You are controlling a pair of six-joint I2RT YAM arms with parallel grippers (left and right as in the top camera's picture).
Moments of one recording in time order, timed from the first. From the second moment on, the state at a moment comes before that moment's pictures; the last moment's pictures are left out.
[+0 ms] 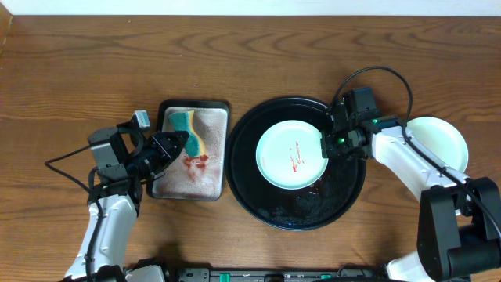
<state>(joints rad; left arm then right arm) 0.26 1.25 0.50 0.04 0.82 -0.67 0.23 1.70 0.98 -0.55 -0.25 0.17</state>
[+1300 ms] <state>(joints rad) 0.20 1.25 0.50 0.17 0.93 -0.24 0.23 1.70 0.98 -0.55 -0.25 0.17</state>
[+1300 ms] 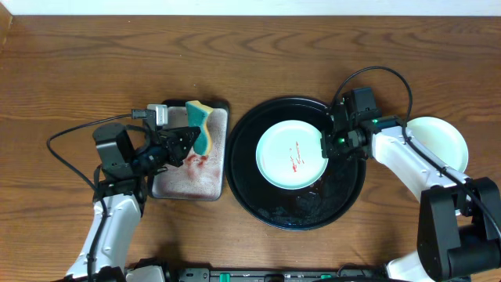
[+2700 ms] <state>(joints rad) -0.72 1.60 0.89 -0.28 0.15 -0.44 0.22 1.67 0.79 -0.39 -0.32 0.19</state>
